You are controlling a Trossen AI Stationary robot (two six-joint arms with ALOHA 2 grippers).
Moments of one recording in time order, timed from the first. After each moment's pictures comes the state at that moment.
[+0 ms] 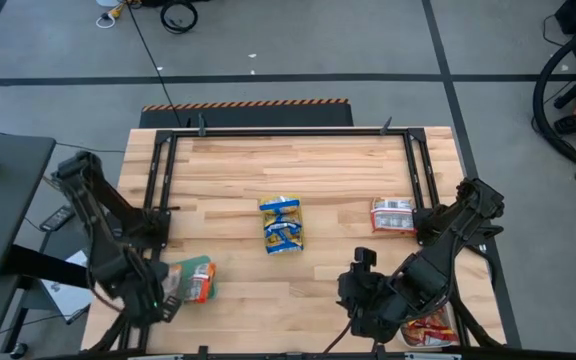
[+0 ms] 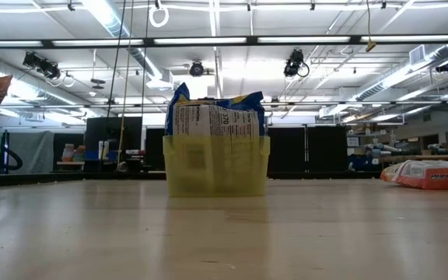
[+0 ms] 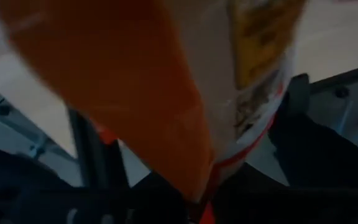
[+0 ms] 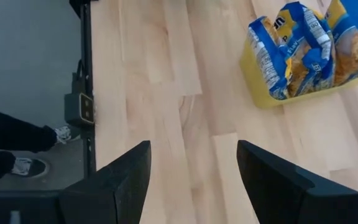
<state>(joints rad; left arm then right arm) -1.06 1.31 1.11 -1.07 0.23 -2.25 0.77 1.76 1.78 -1.17 0.47 0.82</state>
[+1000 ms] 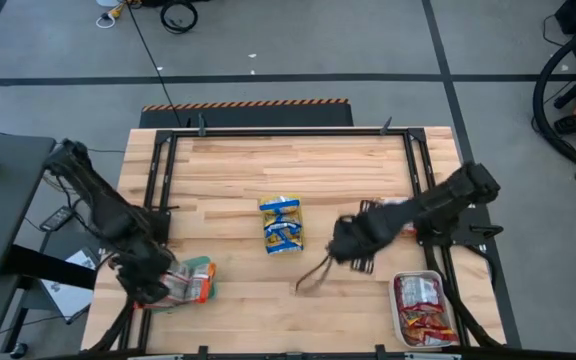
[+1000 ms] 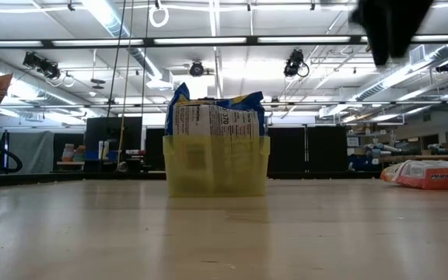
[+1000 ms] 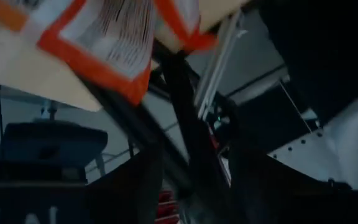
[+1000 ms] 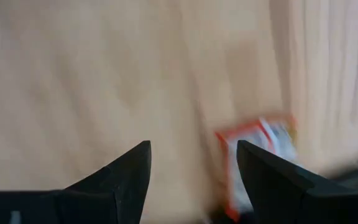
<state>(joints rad) -0.78 1.01 0.88 -0.94 0.66 -1.79 0.43 1.70 1.56 -1.48 0.20 0.69</state>
